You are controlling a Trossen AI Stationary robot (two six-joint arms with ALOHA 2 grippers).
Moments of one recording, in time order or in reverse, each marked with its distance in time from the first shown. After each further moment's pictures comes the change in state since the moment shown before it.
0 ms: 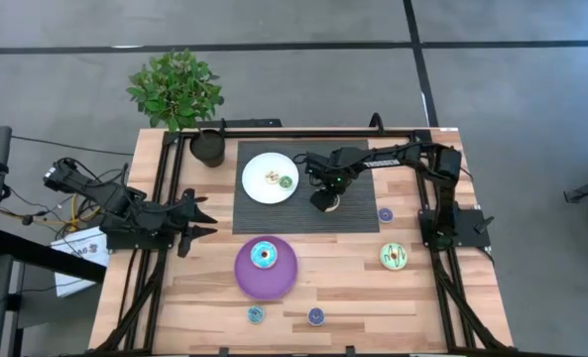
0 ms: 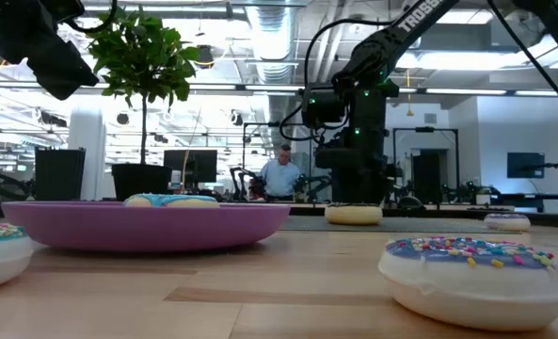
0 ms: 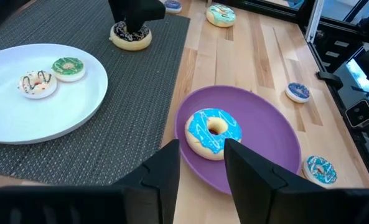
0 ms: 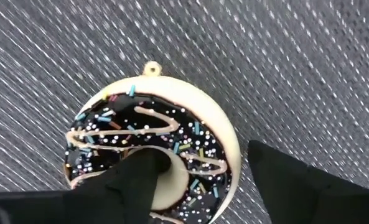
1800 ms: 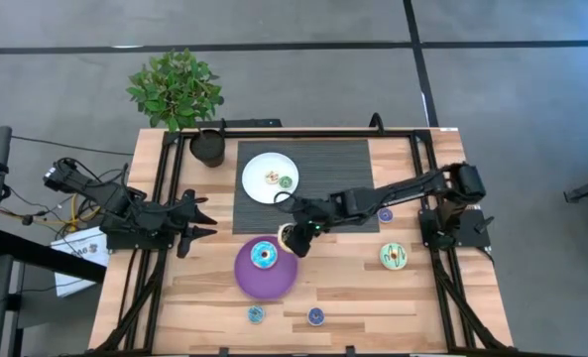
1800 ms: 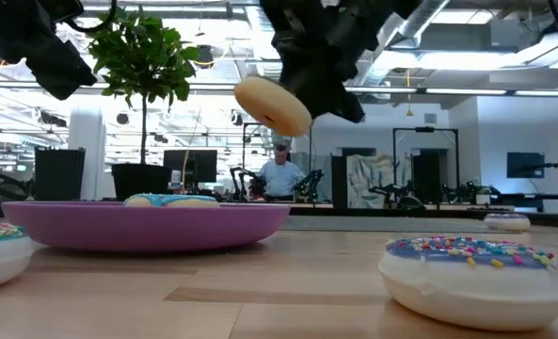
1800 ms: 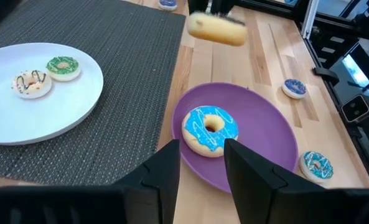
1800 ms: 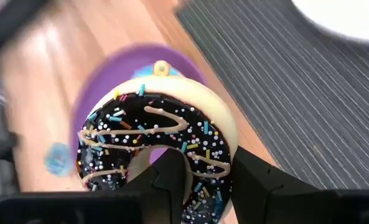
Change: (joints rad) left arm 0.000 0.000 0.000 -0.001 0.017 0.011; right arm 0.443 -0.145 0.066 0.340 0.035 0.280
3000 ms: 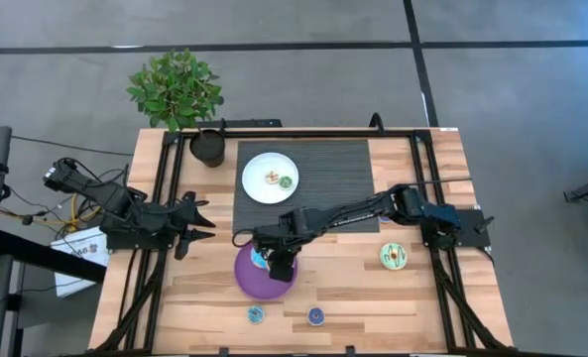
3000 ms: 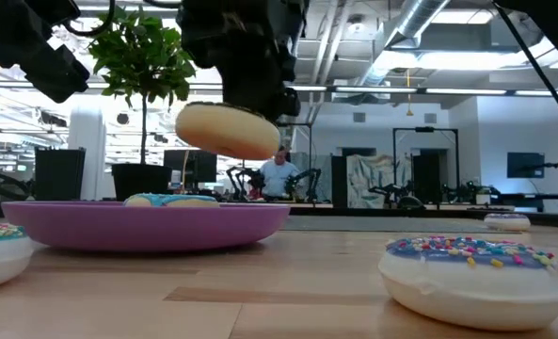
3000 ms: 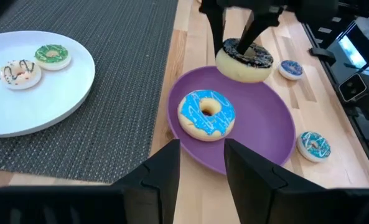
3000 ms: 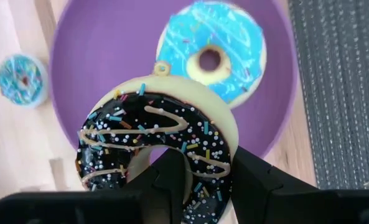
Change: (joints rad) left arm 0.000 -0.001 0.000 -0.043 0.047 0.017; right arm 0.080 0.502 0.757 -0.617 -0.070 -0.310
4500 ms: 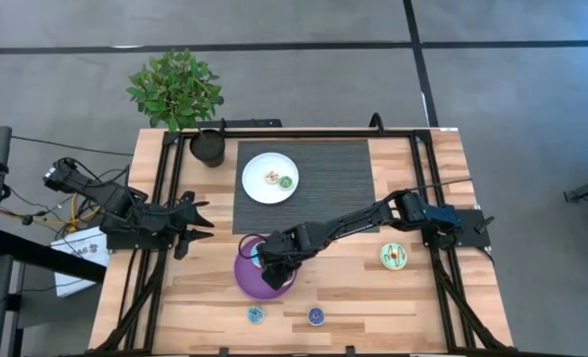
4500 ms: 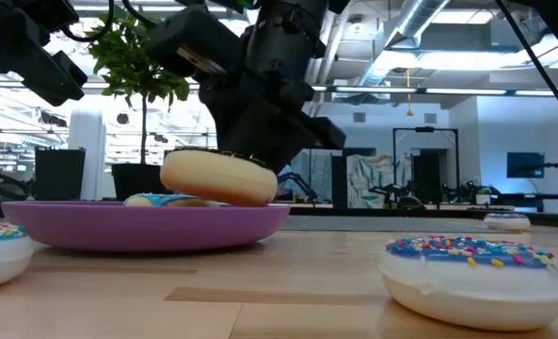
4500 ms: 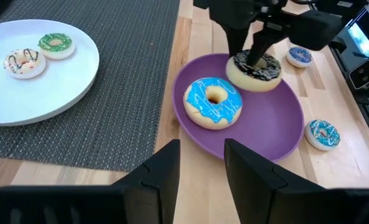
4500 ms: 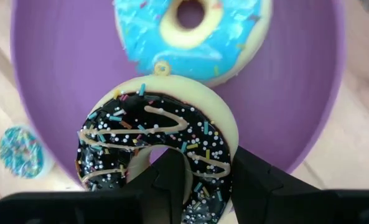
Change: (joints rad) left arm 0.000 0.000 0.000 -0.047 0.003 0.000; right arm 0.053 -0.002 -0.168 0.171 0.001 0.566
